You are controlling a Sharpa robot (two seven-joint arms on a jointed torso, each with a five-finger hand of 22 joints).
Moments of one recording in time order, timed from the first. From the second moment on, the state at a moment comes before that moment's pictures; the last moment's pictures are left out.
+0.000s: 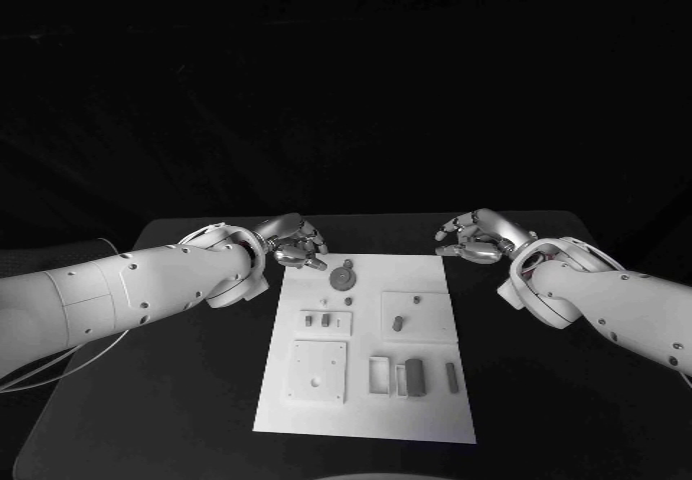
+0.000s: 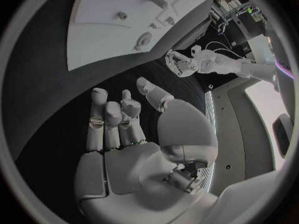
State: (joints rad) left arm 1.29 -0.70 -0.24 1.23 -1.01 -0.29 0.11; left_hand 1.14 -0.13 0.39 -0.29 0.17 0.90 0.12 0.19 0.62 1.12 0.03 0.57 0.43 0.89 0.00 1.09 0.52 0.09 1.10 -0.07 0.34 1.19; right arm 1.16 -0.77 -0.05 1.27 -1.08 -0.40 0.10; right_hand 1.03 -0.11 0.61 -0.28 0.12 0.89 0.14 0.26 0.51 1.16 0.02 1.27 0.83 1.09 -0.08 1.48 0.88 0.25 1.04 0.02 0.91 1.31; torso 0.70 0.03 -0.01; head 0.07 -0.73
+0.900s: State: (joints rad) left arm 1.27 -0.55 -0.24 1.14 -1.48 -0.24 0.14; left_hand 1.16 -0.14 0.39 -0.29 0.22 0.95 0.06 0.21 0.56 1.22 -0.05 1.20 0.89 1.07 -0.13 1.56 0.81 0.02 1.32 -0.25 0.91 1.31; right arm 1.16 -0.75 -0.05 1.24 -1.06 -0.42 0.12; right_hand 1.03 -0.11 0.61 -0.28 0.12 0.89 0.14 0.26 0.51 1.16 0.02 1.27 0.83 1.09 -0.08 1.48 0.88 0.25 1.04 0.02 0.91 1.31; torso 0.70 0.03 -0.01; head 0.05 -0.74
